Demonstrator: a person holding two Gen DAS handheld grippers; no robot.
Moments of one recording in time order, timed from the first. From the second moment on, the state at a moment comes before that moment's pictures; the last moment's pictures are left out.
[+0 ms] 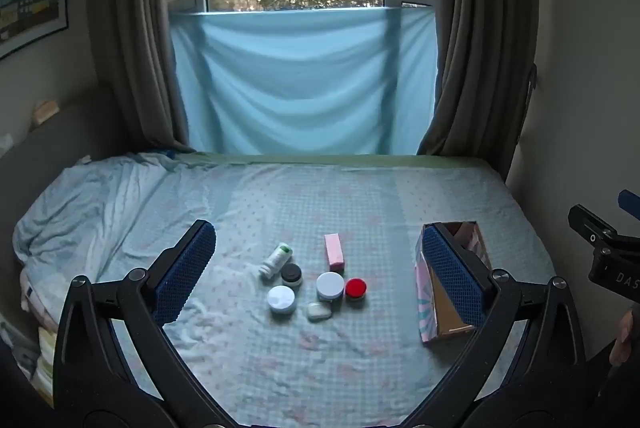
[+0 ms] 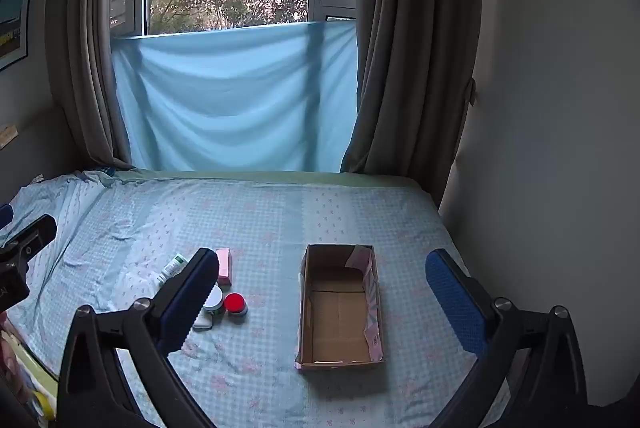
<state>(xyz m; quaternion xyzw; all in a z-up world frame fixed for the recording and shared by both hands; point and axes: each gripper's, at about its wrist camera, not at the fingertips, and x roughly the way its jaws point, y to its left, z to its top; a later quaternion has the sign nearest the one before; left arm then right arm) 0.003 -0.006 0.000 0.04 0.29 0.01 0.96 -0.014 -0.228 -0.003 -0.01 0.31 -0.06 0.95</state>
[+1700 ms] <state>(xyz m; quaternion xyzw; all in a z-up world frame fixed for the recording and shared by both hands) -0.002 -0.003 0.005 0.01 0.27 0.01 0.96 -0.011 -0.234 -0.007 -0.01 0.29 -0.04 0.96</state>
